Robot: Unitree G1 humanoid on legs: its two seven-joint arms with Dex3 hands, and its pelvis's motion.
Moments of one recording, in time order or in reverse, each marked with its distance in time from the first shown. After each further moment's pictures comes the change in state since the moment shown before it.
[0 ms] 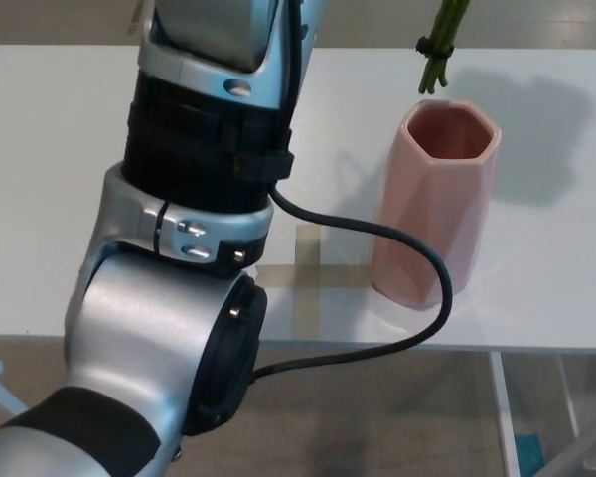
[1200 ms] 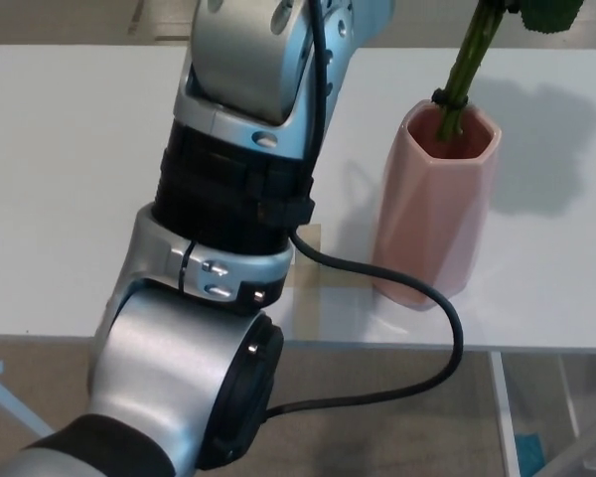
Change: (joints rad) left_arm 0.089 -0.055 -0.034 -0.033 0.003 0.002 0.036; right_arm -0.028 -0.001 0.012 -0.002 0.001 0.007 0.017
